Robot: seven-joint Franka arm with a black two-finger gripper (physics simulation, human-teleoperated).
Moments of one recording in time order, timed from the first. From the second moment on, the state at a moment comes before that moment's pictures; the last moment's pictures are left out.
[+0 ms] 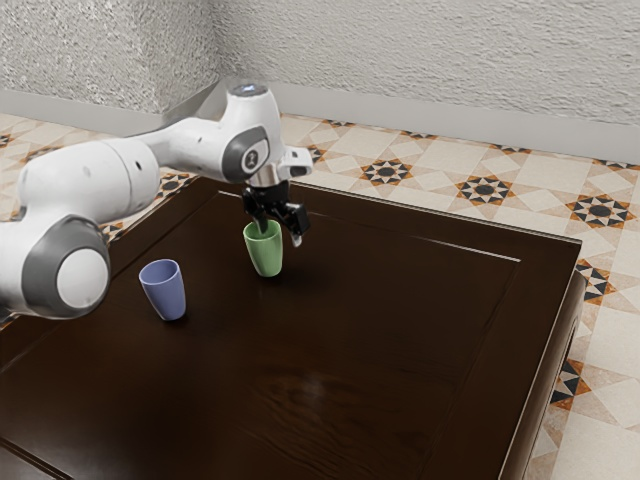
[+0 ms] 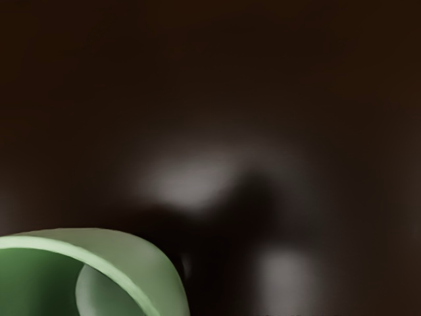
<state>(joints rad) 0.13 0.88 -0.18 -1.03 0.16 1.97 0.10</state>
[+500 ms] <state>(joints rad) 0.14 0.92 -0.17 -1.03 0.16 1.99 0.12</state>
